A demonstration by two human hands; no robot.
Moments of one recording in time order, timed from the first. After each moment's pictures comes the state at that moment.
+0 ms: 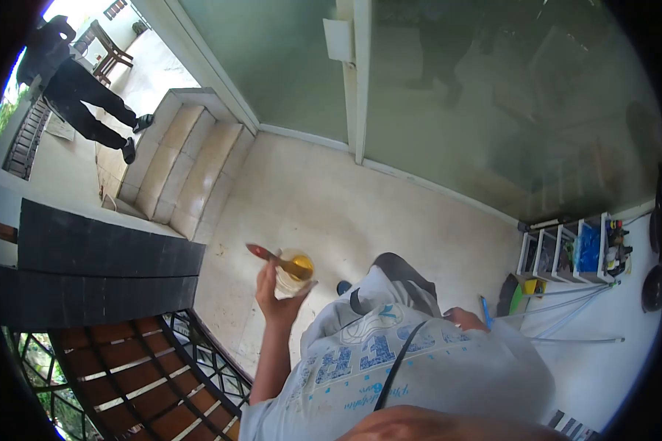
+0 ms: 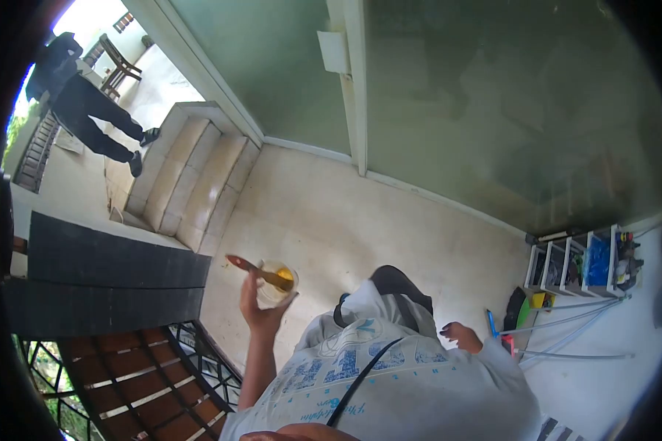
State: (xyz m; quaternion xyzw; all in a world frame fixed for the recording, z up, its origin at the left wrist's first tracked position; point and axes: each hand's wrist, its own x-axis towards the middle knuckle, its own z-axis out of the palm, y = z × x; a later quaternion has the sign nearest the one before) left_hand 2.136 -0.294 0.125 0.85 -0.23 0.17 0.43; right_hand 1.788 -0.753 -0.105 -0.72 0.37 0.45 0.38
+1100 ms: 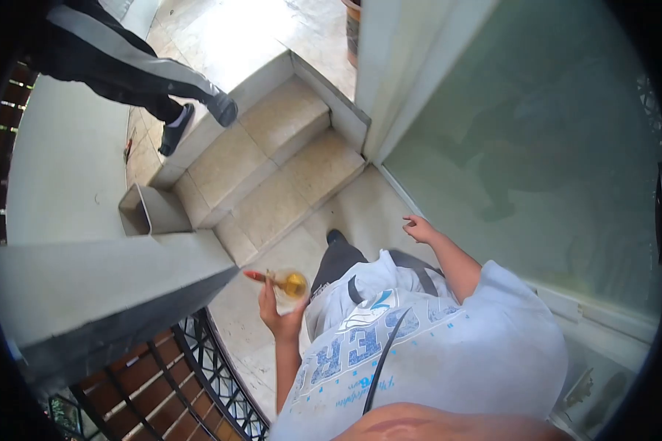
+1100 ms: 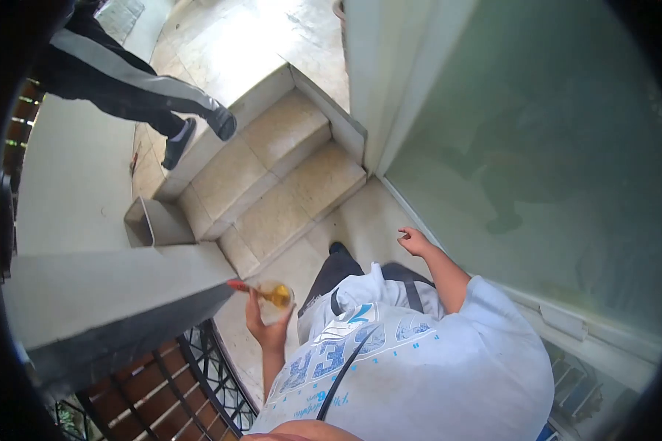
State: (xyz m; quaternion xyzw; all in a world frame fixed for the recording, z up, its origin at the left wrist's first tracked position) left_hand 2.881 0.023 0.015 0.90 0.16 0.22 0.35; right_hand 3.109 -0.396 -0.214 -0.82 0.11 0.40 0.40
